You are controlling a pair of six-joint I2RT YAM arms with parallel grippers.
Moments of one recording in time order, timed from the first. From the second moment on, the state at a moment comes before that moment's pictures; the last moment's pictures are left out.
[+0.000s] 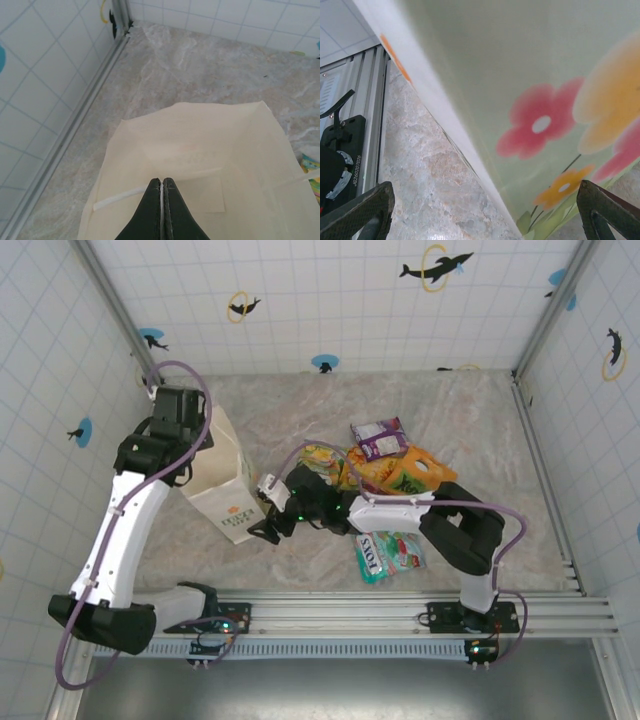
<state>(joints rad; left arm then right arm) -0.26 1.19 1.41 -0.98 -0.41 -0.34 1.10 1.89 1.14 0.24 -0.32 0.06</state>
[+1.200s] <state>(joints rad) -0.26 0.96 1.35 -0.86 -0.29 -0.27 0.95 1.61 1.04 0.13 -0.24 0.25</state>
